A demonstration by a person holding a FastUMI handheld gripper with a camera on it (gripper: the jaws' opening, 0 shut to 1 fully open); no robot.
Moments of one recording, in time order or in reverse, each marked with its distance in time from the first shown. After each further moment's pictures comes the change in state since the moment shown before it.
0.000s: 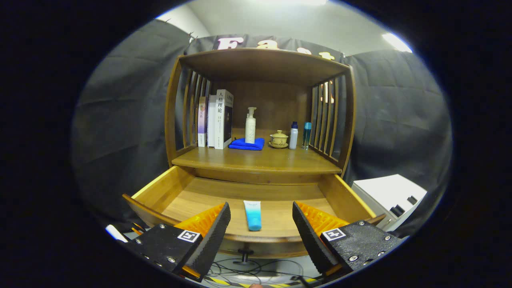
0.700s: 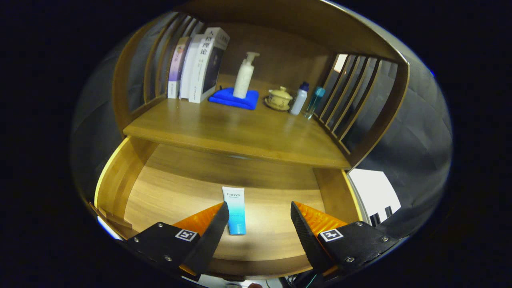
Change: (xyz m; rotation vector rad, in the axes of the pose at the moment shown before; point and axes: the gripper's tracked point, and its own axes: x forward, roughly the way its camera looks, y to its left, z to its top) arm 0.077 0.003 -0.039 -0.122 0.495 -0.104
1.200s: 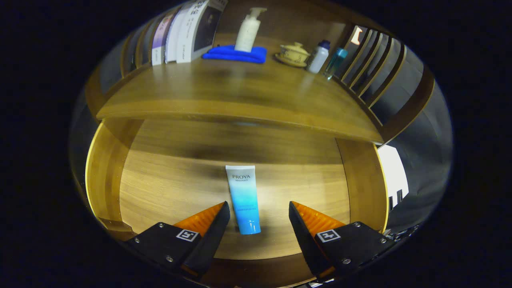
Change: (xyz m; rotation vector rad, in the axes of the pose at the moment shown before) arm 0.055 0.019 -0.032 0.015 0.296 0.026
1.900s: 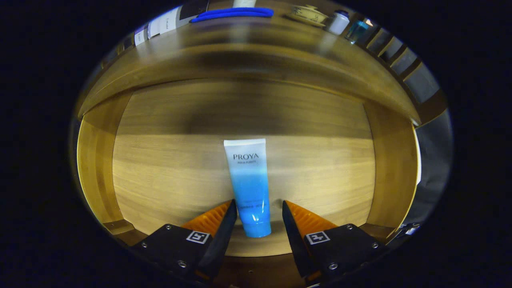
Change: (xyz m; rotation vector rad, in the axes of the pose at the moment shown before) arm 0.035 0.016 -0.038 0.083 0.245 0.128
